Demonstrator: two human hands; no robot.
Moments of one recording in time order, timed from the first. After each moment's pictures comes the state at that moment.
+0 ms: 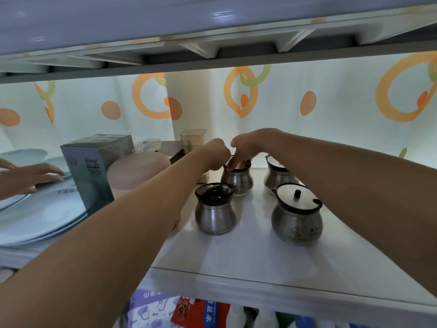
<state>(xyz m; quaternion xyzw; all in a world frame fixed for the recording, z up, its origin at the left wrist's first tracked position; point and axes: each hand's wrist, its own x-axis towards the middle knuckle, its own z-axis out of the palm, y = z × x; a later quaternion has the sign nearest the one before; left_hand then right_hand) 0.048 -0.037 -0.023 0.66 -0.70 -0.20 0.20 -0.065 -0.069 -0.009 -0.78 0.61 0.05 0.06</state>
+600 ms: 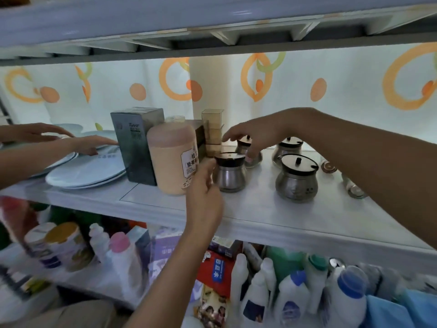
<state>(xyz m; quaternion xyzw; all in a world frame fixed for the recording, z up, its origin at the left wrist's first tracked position) 0.079 0.167 -0.129 0.49 -0.54 -0.26 0.64 -0.063 0.055 0.009 -0.89 0.44 0.05 0.12</state>
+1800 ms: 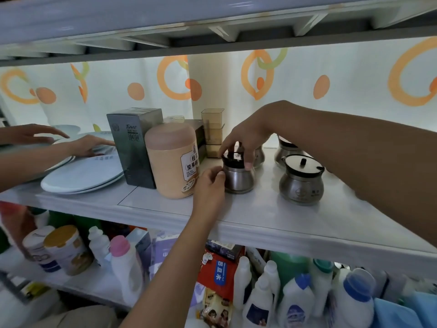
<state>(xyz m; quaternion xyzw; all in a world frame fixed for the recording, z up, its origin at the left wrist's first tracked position) 0.084 0.110 -0.145 0.54 -0.52 -0.33 0.57 -0.029 0.041 0.012 -0.88 0.43 0.21 0.04</state>
